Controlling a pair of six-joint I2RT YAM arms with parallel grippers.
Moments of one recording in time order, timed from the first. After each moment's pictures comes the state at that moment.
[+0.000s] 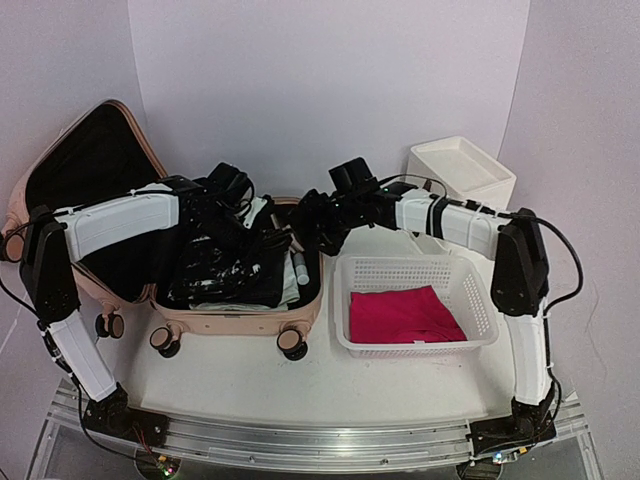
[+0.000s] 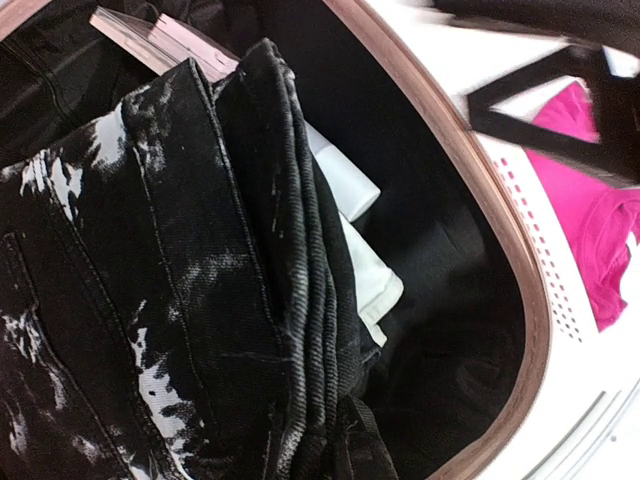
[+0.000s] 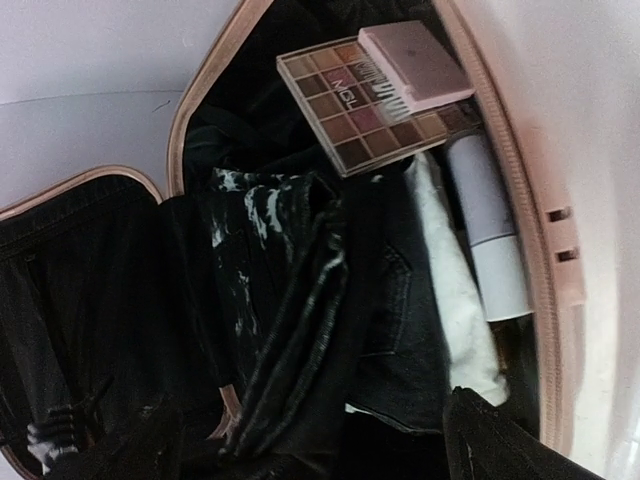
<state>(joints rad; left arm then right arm) -0.65 1.71 1.47 -0.74 0.11 -0.12 0.75 2.12 1.85 -0.38 -0.23 1.24</state>
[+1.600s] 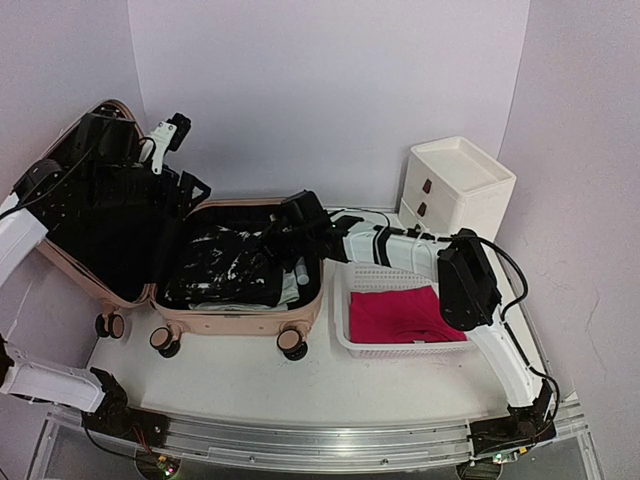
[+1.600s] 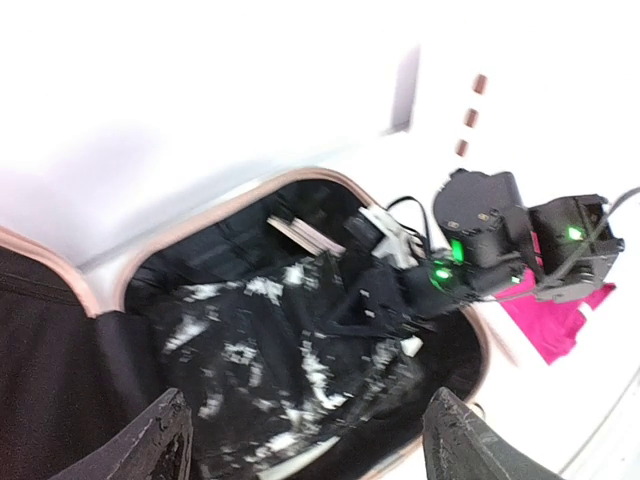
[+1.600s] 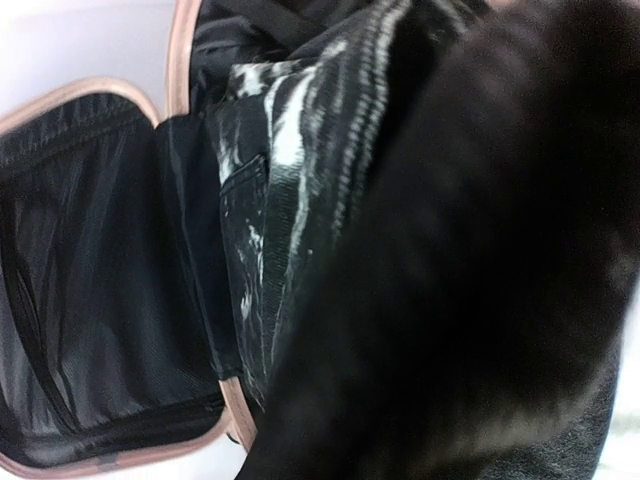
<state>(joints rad) -0.64 1.14 1.48 -0.82 -0.09 0.00 0.89 2.45 2.11 -0.20 -0.27 1.32</state>
